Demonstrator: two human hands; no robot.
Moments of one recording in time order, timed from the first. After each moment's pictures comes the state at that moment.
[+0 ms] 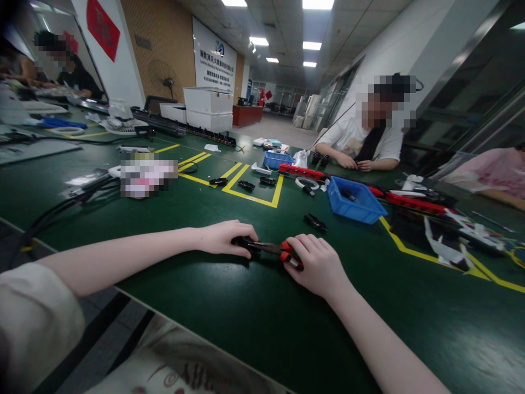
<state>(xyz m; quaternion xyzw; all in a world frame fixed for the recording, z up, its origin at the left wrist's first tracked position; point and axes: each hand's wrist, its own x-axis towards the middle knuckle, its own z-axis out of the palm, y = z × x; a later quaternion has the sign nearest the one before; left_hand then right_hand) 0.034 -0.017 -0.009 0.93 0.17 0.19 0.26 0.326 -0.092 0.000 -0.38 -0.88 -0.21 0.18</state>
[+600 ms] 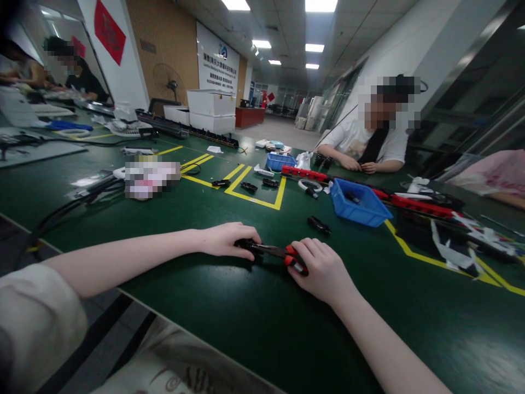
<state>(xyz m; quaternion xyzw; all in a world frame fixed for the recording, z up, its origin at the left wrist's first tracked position) 0.033 -0.018 -0.005 0.93 0.17 0.19 0.26 0.328 -0.094 0.000 -0.39 -0.88 -0.16 0.20</state>
